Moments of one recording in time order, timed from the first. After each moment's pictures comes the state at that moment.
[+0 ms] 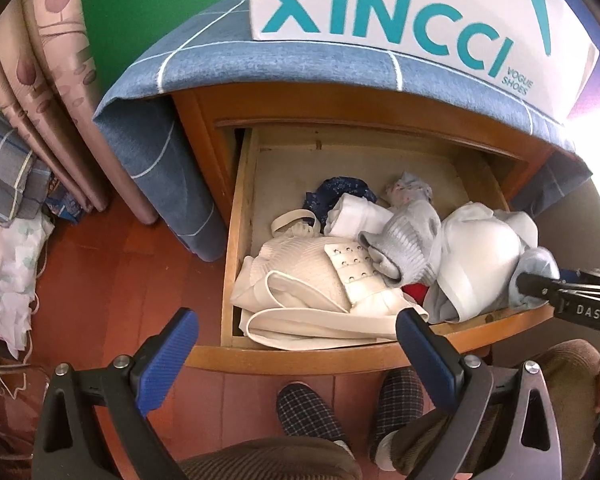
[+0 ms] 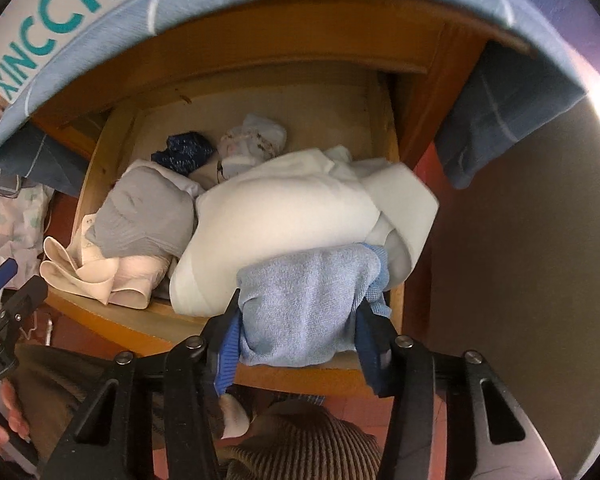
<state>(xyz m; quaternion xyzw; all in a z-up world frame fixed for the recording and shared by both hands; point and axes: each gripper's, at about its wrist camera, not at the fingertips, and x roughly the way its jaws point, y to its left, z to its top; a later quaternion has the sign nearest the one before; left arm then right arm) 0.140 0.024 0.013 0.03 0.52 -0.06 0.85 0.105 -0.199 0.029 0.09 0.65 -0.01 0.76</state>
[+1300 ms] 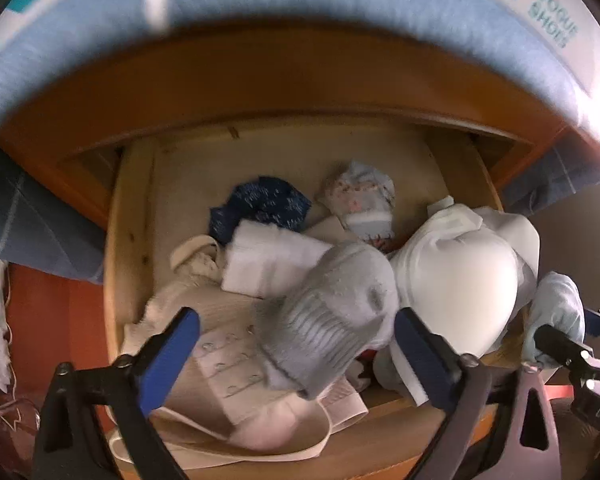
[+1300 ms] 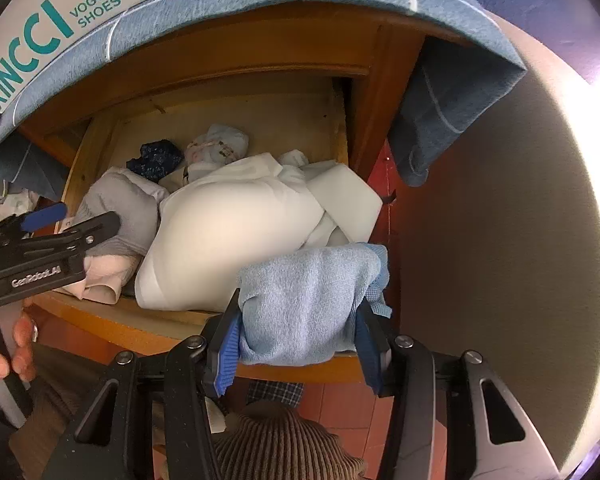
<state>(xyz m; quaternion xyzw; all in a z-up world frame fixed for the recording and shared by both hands) 0.220 -0.058 -0.041 0.04 0.58 -0.12 0.80 0.095 -0.230 0.030 0.09 0.64 -0.04 0.76</state>
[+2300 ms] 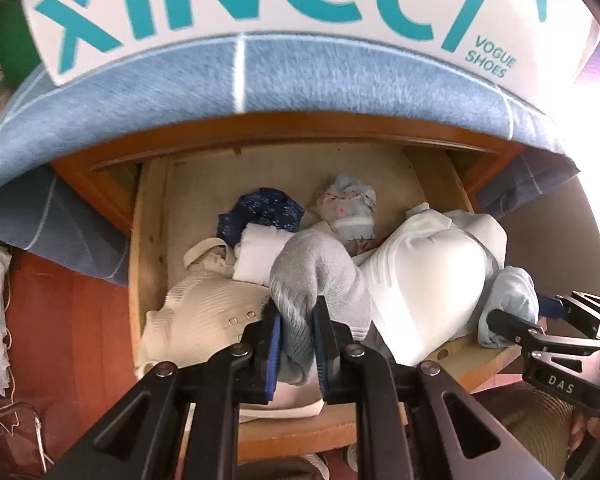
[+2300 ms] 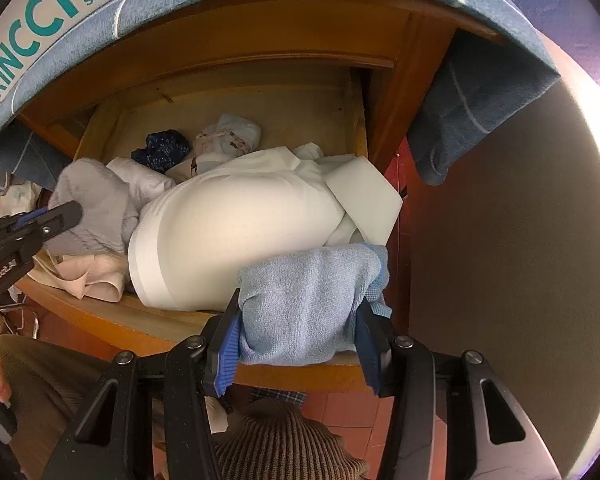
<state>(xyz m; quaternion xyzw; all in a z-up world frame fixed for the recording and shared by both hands) 0.200 -0.045 0.003 0.03 0.56 -0.14 0.82 0.099 -0.218 0.019 0.08 0.65 -0.03 0.75</state>
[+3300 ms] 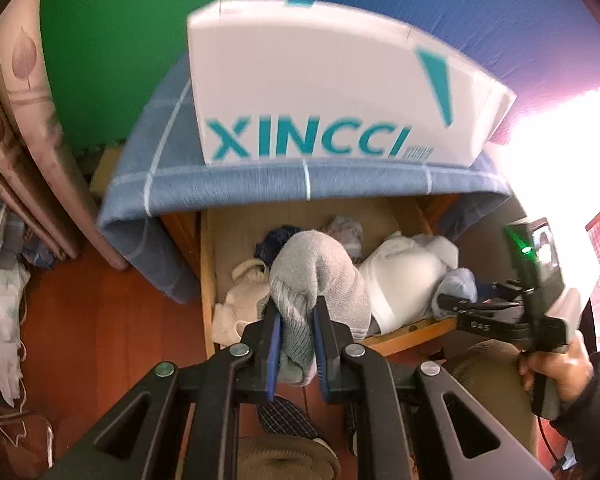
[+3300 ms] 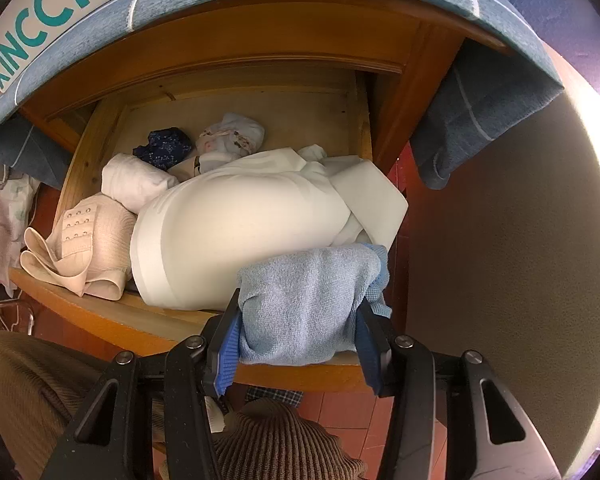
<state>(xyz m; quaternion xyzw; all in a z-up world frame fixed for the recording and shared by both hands) 0.147 0.015 0.113 0.03 0.49 -0.16 0.86 0.099 -0.213 0.020 0.06 0.65 -0.03 0.76</state>
